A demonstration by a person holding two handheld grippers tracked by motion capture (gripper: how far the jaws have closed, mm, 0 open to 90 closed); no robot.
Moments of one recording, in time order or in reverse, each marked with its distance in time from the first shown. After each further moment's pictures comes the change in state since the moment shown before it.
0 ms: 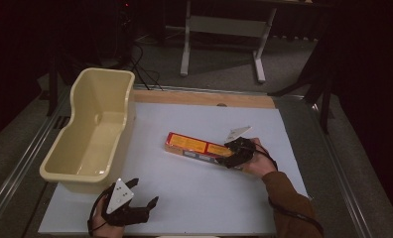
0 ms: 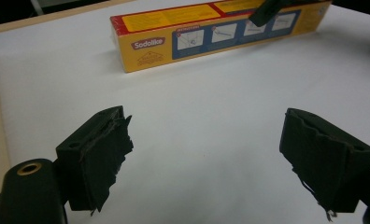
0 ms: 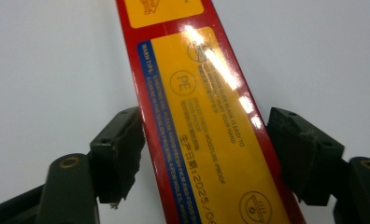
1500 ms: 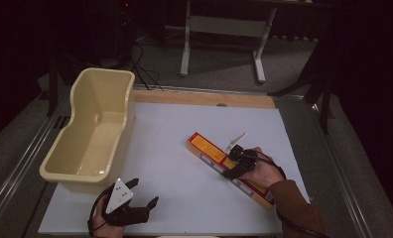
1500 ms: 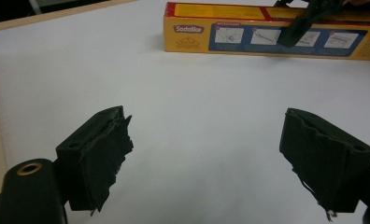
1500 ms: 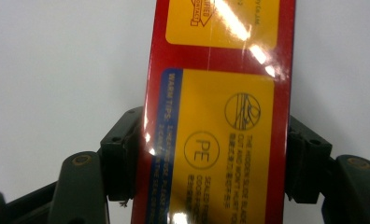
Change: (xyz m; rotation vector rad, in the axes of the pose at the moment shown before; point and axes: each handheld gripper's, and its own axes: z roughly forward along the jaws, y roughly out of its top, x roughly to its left) left arm 0.000 0.000 0.000 -0.005 -0.007 -0.011; right arm 0.025 -0.008 -0.007 0.276 0.021 0.089
